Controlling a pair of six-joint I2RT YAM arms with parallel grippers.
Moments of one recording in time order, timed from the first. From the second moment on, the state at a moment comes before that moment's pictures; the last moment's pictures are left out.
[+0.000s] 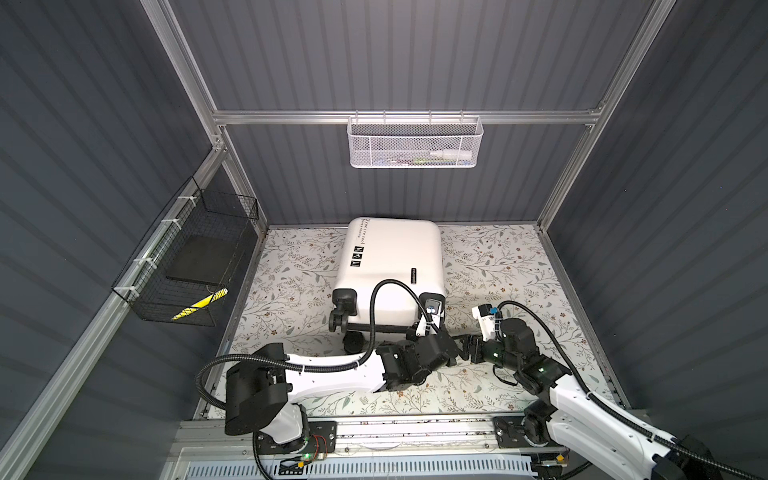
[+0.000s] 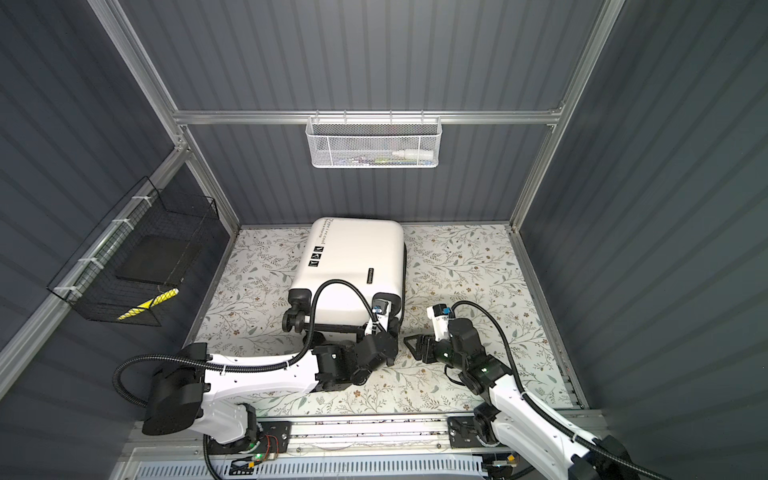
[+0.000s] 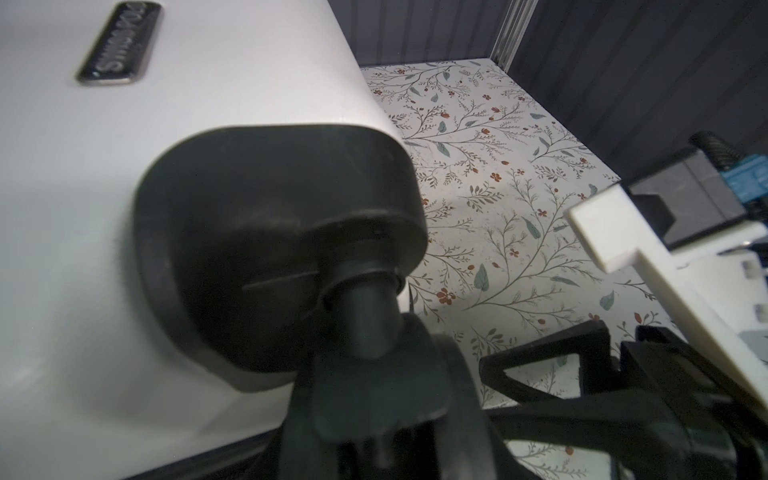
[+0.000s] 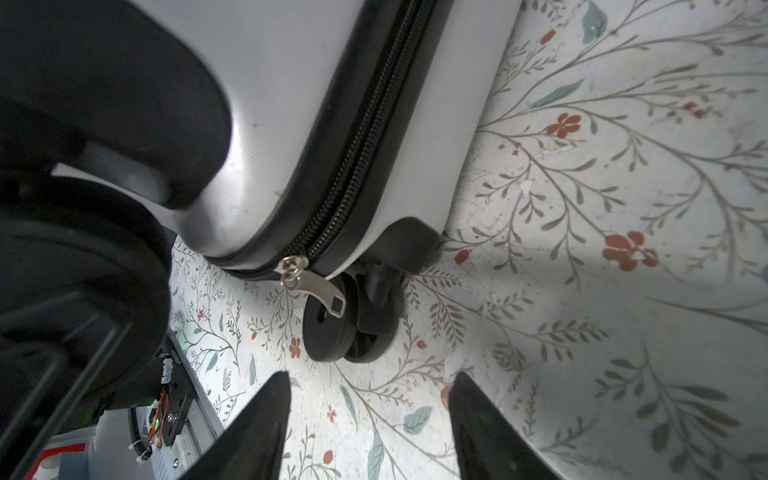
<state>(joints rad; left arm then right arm) -1.33 1.54 0.99 -0.11 -0.69 -0.62 0.49 0.80 0.24 0.02 -0.37 0.56</state>
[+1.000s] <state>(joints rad) -1.32 1.54 0.99 -0.12 -0.68 -0.62 0.62 1.07 0.24 0.32 -0.23 0.57</state>
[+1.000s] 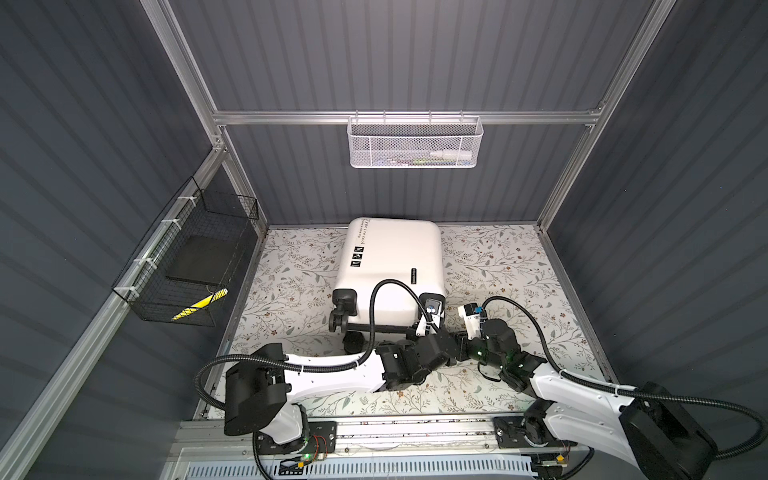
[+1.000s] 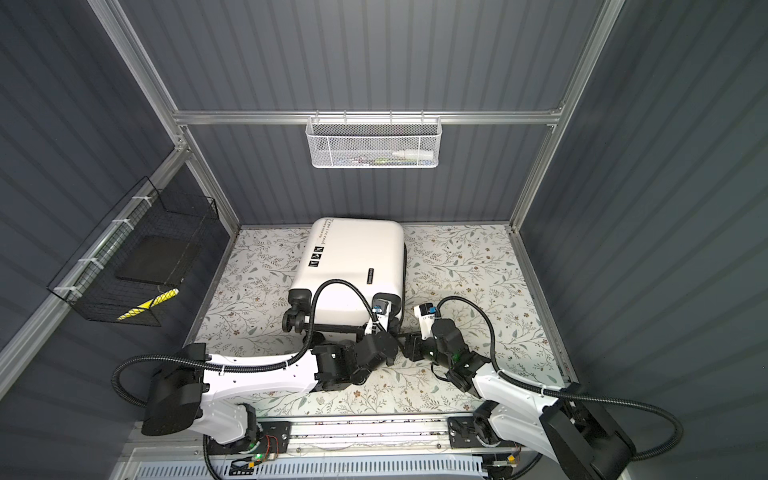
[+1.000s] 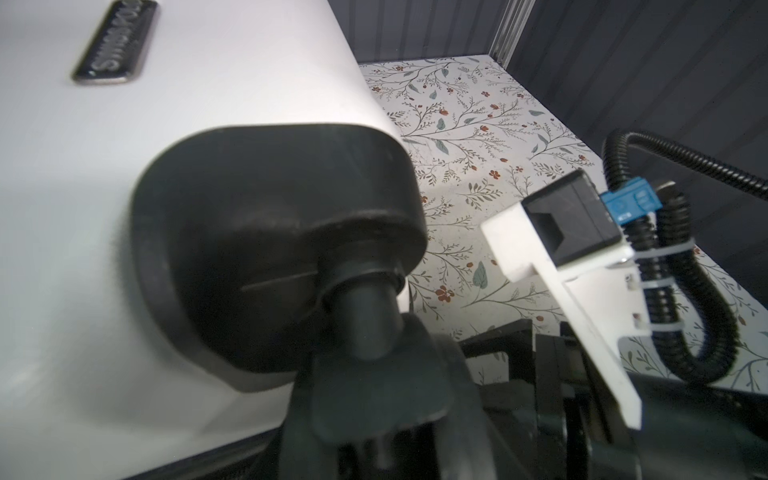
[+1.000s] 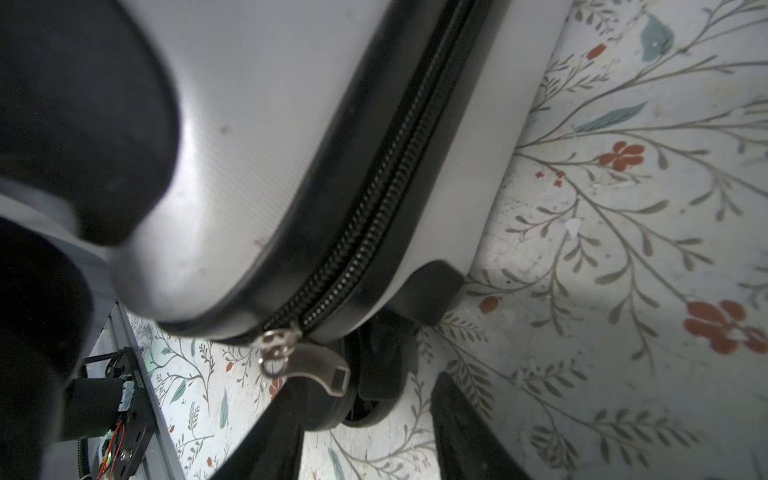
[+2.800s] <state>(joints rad) -1.31 1.52 0.97 -0.08 -0.60 -0.61 0.56 1.16 0.35 0.26 -0.15 0.61</state>
